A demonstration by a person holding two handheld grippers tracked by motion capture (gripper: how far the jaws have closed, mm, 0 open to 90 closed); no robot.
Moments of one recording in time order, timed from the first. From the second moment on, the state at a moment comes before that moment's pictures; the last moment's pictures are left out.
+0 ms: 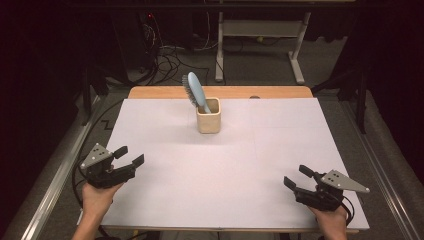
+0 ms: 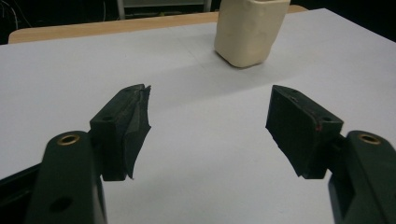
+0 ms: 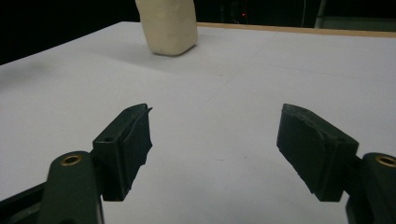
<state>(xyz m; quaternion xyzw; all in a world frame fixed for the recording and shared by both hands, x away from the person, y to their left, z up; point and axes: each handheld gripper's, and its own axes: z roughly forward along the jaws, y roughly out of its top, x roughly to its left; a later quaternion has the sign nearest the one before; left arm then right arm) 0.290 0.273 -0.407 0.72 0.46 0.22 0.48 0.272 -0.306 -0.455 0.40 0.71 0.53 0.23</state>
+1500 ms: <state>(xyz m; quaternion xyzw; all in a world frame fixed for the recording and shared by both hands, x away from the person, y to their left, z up) 0.272 0.269 -0.439 0.72 0.47 0.20 0.48 0.271 -0.306 -0.454 0.40 0.71 0.53 0.23</state>
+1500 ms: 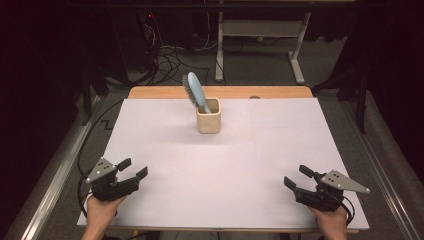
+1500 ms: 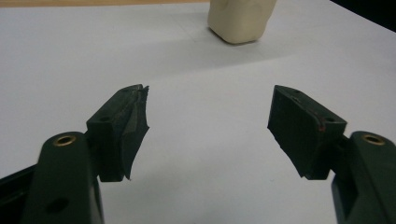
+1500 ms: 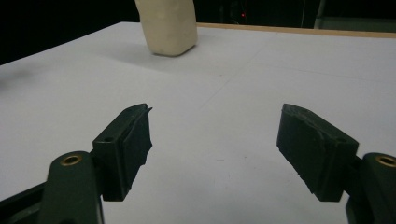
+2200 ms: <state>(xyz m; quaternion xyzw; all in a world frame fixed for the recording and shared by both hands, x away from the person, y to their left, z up) 0.270 0.261 -0.454 0.71 0.48 0.20 0.47 0.271 -0.306 -0.454 0.40 0.71 0.53 0.23</state>
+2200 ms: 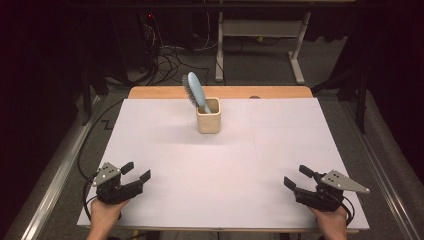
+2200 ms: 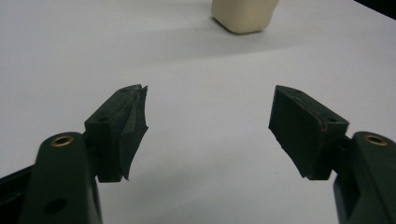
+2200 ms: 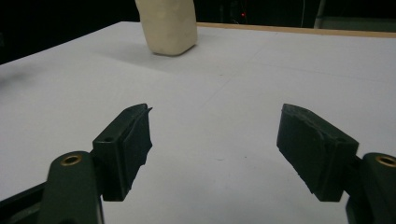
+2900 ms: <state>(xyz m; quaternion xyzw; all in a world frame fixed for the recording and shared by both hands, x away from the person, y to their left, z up) 0.266 0.261 -0.466 0.71 0.49 0.20 0.46 0.271 -0.306 -0.454 0.40 0.71 0.53 0.23</state>
